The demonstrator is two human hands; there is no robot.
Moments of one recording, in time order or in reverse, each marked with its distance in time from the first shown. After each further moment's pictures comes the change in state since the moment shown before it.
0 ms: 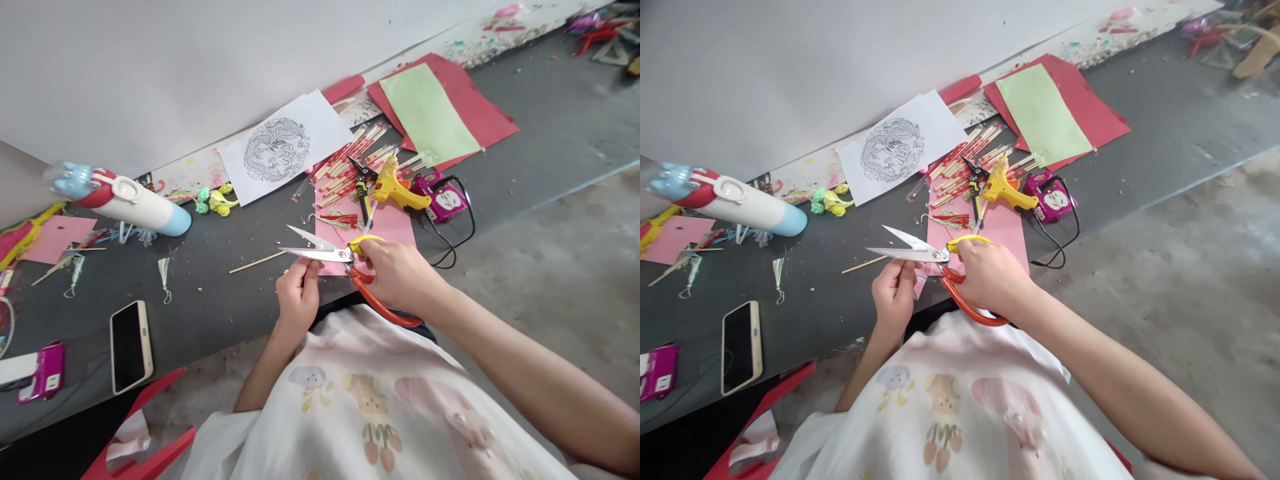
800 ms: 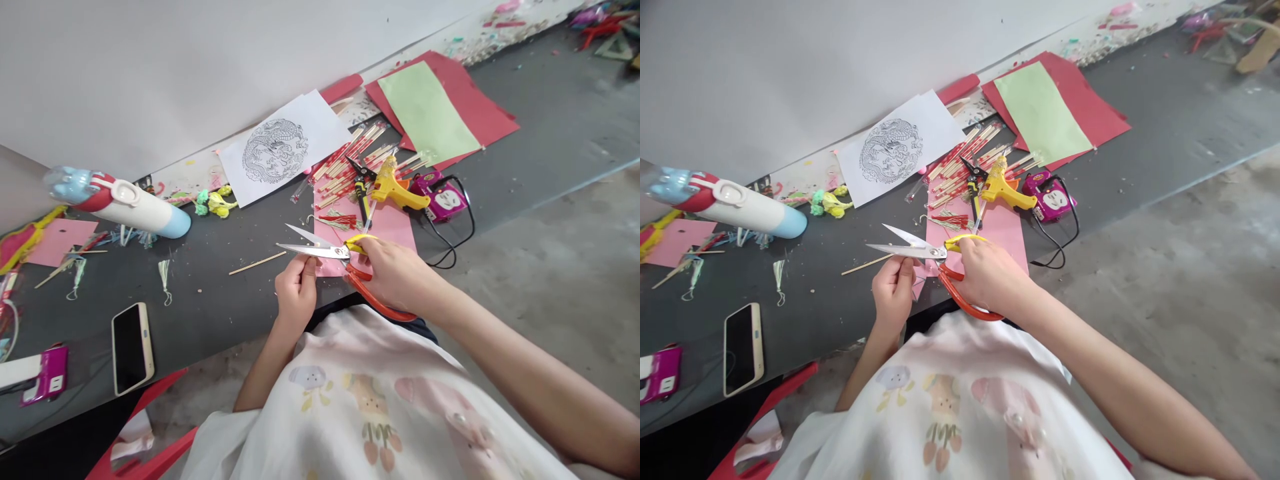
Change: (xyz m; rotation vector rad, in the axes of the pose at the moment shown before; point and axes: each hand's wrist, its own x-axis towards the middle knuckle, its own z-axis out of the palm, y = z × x) left_hand 0.005 -0.007 0.003 -0.007 -0.011 -0.017; right_hand 0.000 0.004 0.002 0.092 0.010 -0.011
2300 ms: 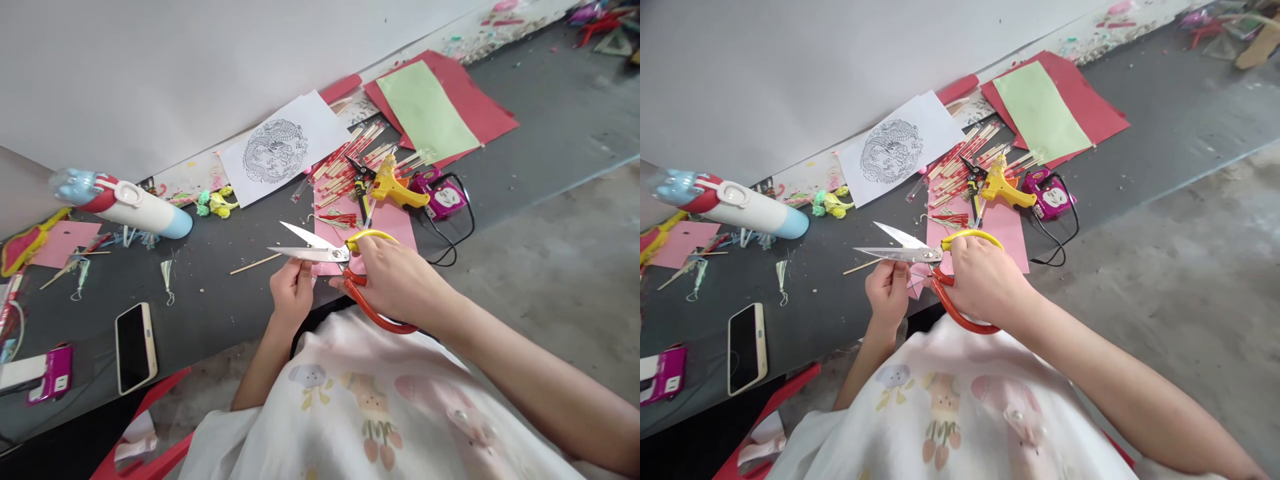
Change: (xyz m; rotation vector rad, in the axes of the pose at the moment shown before) left_hand 0.002 -0.007 -0.008 0.040 0.060 0.169; right_hand -0.009 -0.018 -0.006 -0.144 0.078 -0.064
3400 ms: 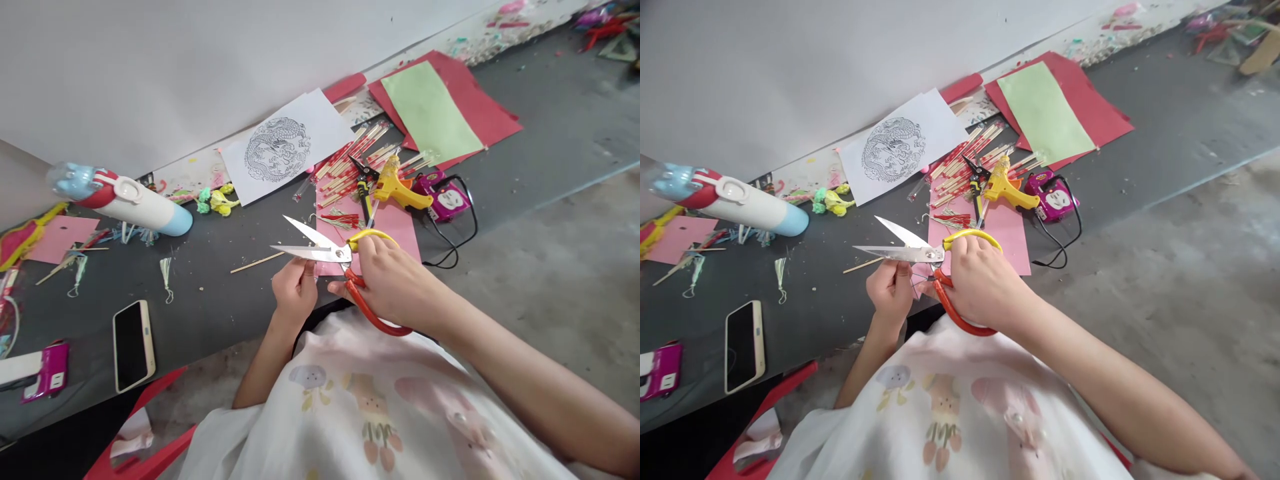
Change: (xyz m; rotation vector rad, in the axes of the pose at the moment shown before) left_hand 0.003 -0.003 0.003 0.175 0.084 0.193; right_hand 0.002 -0.002 0.004 -0.025 -0.048 -0.053
